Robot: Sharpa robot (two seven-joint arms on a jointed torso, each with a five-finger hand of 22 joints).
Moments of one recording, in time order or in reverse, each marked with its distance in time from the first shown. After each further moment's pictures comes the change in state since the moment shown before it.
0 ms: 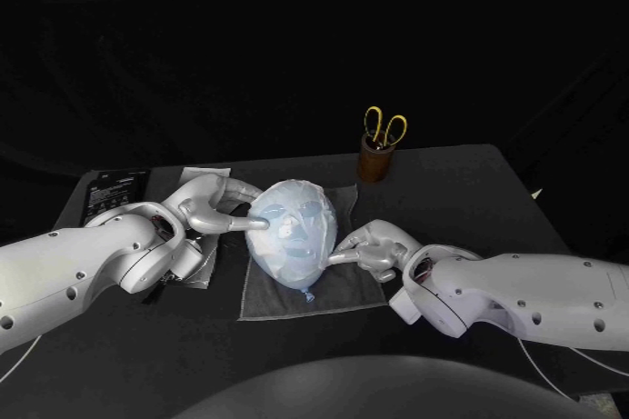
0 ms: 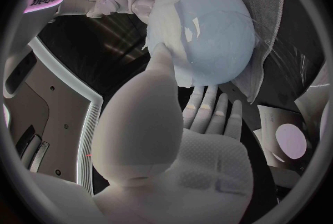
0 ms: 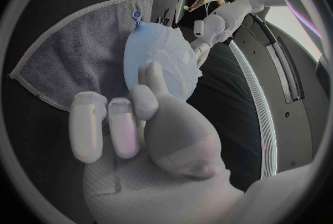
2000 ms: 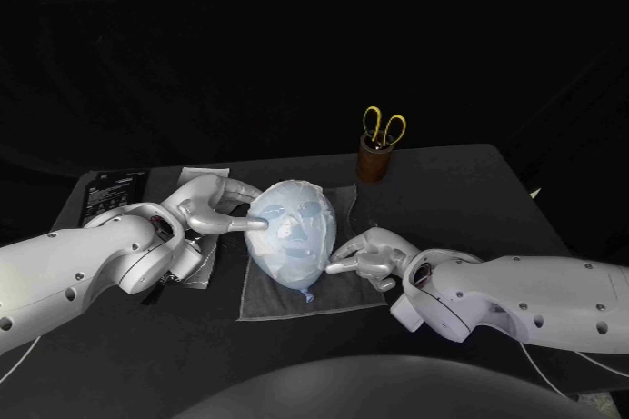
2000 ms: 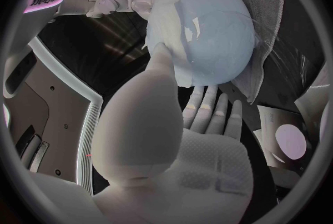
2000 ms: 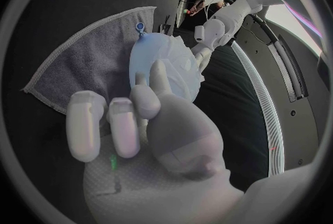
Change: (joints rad) left arm 0.000 0.002 0.000 -0.001 0.000 0.001 -0.001; left_hand 0.000 0.000 0.000 0.000 0.000 0.000 0.000 0.000 -0.002 0.000 0.000 -0.002 -0.001 0.000 0.000 -0.006 0.000 -0.007 0.000 0.000 0.000 -0.002; right arm -0.007 -0.003 -0.004 0.015 0.013 0.045 -0.034; right_hand -0.151 -0.023 -0.042 -0.065 0.003 -0.148 0.066 -0.123 0.009 0.008 0.008 0.000 0.000 -0.007 0.015 0.000 0.001 -0.001 -0.001 0.044 -0.020 0.001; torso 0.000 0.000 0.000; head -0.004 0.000
